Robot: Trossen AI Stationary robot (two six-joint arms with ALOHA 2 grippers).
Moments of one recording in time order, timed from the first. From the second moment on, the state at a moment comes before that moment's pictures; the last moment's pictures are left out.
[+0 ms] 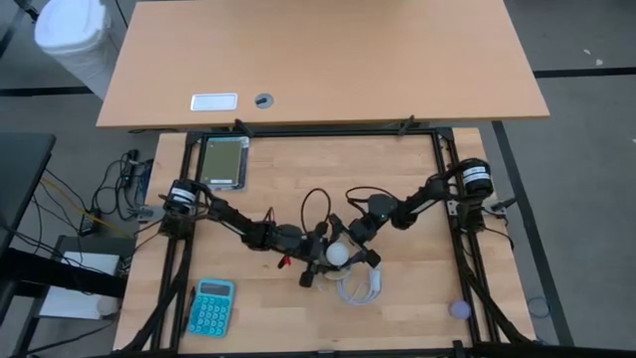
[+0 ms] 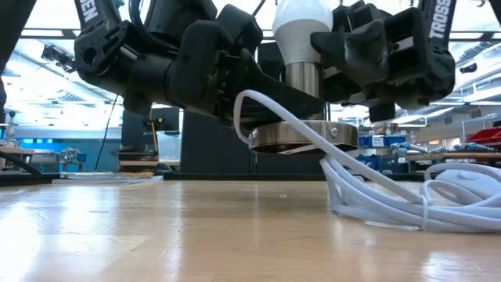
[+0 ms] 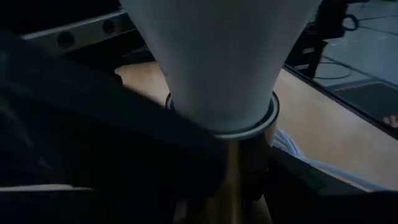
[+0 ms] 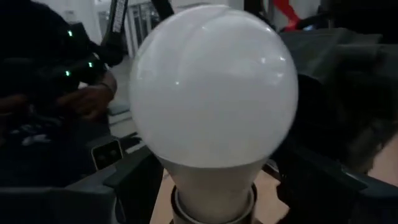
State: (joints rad) left arm -0.21 1.99 0.84 0.95 0.06 0.04; right arm 0.04 1.89 0.62 1.28 -0.69 0.02
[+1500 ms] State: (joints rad) left arm -0.16 1.99 0.81 0.94 -0.01 -0.06; right arm 0.05 1.91 0.55 1.34 -0.45 0.10
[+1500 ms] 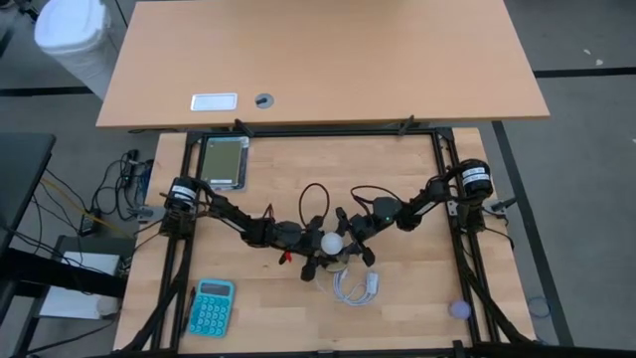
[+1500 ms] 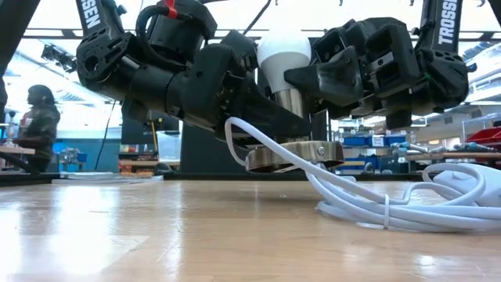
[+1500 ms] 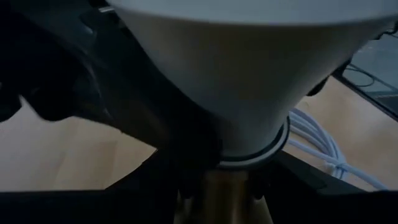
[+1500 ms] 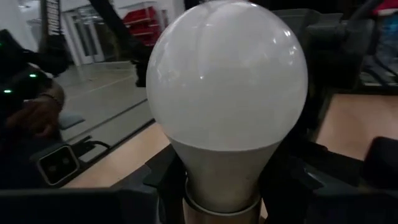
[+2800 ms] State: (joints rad) left arm -0.15 1.89 0.81 0.78 -0.49 -0.09; right arm 0.22 1.68 0.57 0.95 0.53 0.15
